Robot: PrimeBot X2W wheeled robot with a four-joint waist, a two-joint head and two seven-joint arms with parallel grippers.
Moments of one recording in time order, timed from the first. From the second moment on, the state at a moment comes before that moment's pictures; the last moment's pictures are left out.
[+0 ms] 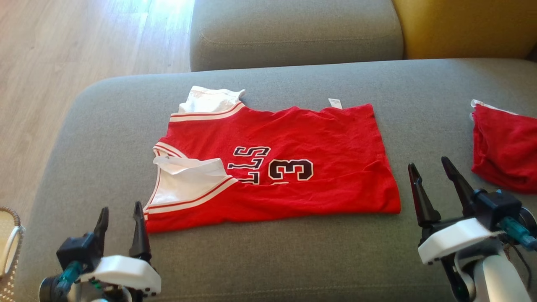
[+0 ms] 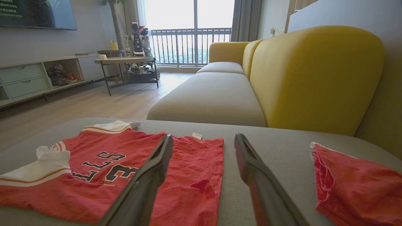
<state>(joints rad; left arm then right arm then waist) 0.05 0.29 -0.34 0.13 -0.49 0.28 -0.25 -0.06 -0.06 -0.09 0.18 0.07 0.13 -0.17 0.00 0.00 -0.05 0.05</state>
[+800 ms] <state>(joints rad) -0.20 0.31 -0.41 0.47 -0.45 0.15 -0.06 -0.18 -0.05 0.00 0.15 0.05 0.13 -0.14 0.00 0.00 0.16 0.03</state>
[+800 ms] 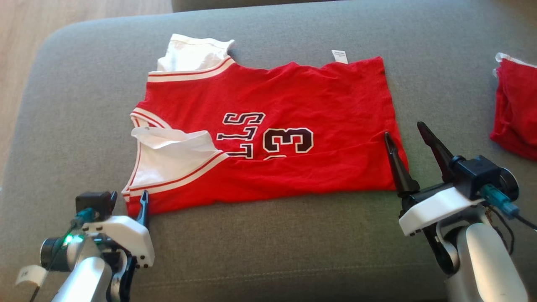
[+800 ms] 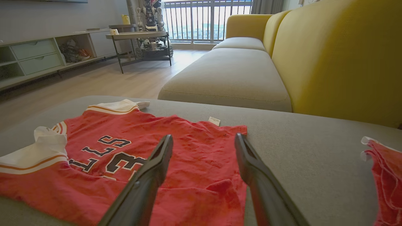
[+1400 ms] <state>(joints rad) -0.26 0.31 -0.39 0.56 -0.48 0.18 0.01 -0.19 -0.05 -0.01 0.15 0.05 0.13 -0.15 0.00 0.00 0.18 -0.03</state>
